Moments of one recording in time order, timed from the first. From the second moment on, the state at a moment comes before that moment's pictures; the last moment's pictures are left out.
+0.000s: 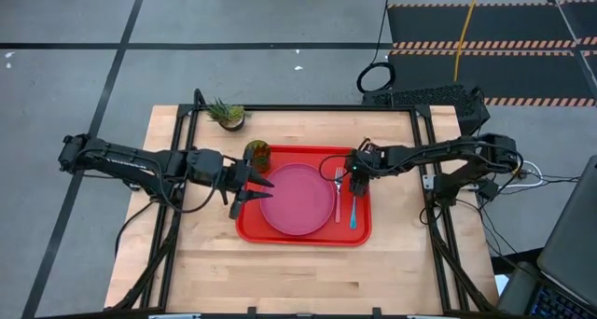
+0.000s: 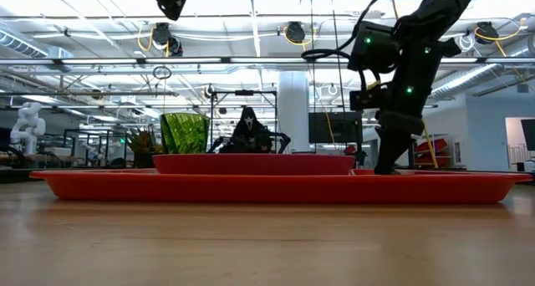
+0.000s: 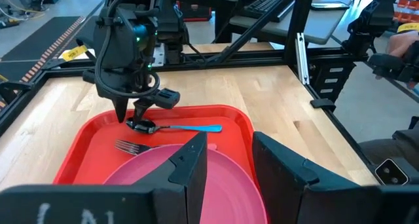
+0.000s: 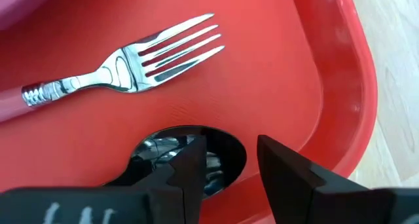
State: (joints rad) left arm -0.12 1.05 0.78 -0.04 0.04 0.00; right arm -0.19 1.45 0.69 -0.46 0.21 0.16
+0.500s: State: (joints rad) left arm -0.13 1.05 0.78 -0.05 0.04 0.00; right arm -0.23 1.45 0.69 -0.43 0.21 0.14
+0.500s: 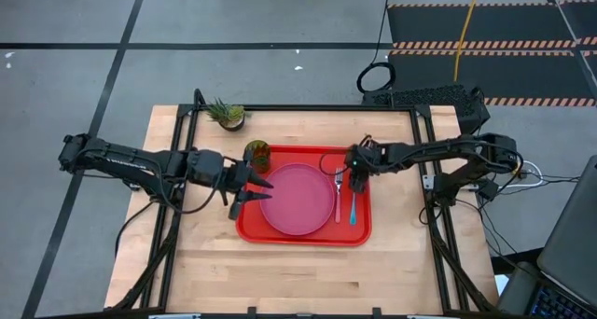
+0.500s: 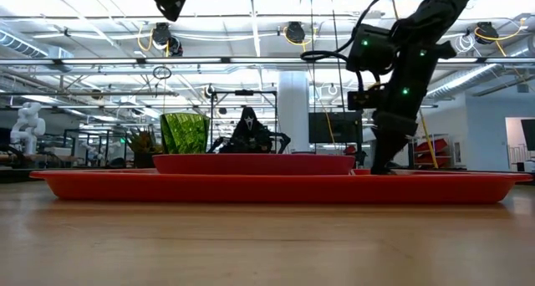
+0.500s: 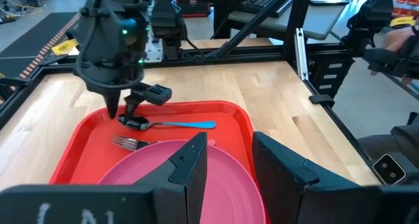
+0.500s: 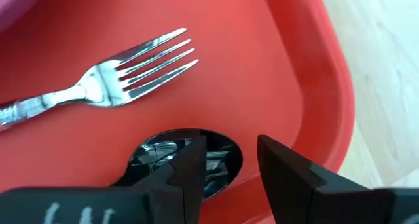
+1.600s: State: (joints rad) left arm -0.10 1.05 0.78 -0.10 0.04 0.01; right arm -0.24 1.20 0.69 -0.46 0.15 0.20
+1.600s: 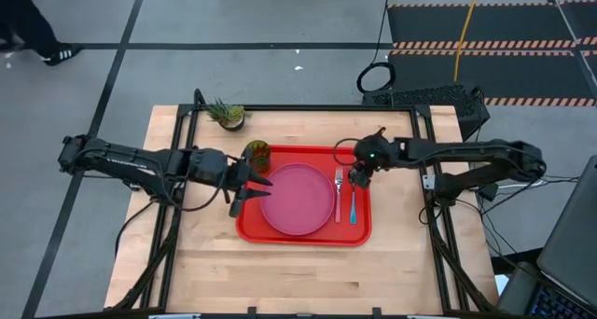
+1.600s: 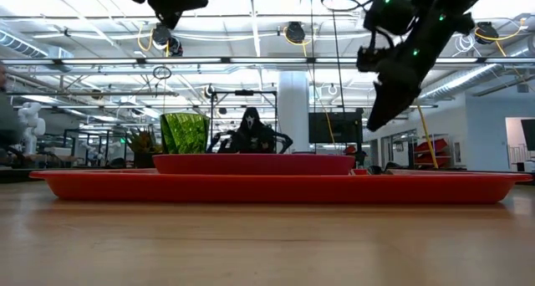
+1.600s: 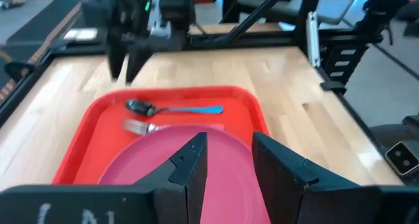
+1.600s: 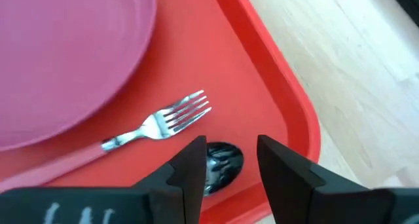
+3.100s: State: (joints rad) left arm -0.10 0.38 0.01 0.38 -0.18 -0.14; right arm -0.06 0.33 0.02 0.35 -0.06 0.23
